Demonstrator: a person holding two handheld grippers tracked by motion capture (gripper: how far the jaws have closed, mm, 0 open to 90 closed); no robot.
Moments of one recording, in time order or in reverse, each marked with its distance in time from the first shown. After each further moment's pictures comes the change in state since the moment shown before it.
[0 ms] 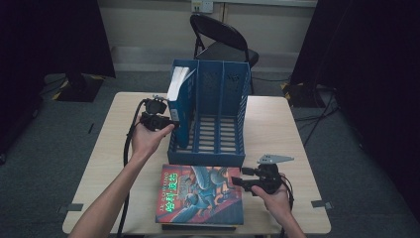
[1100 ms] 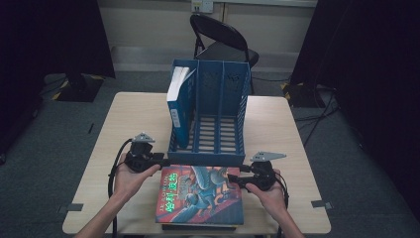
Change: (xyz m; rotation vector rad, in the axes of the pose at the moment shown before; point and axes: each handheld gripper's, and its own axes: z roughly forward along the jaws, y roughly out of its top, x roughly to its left) left arm -0.002 -0.111 -0.020 0.019 -0.207 0.059; right arm 0.003 0.009 0.015 0.022 -0.046 -0.042
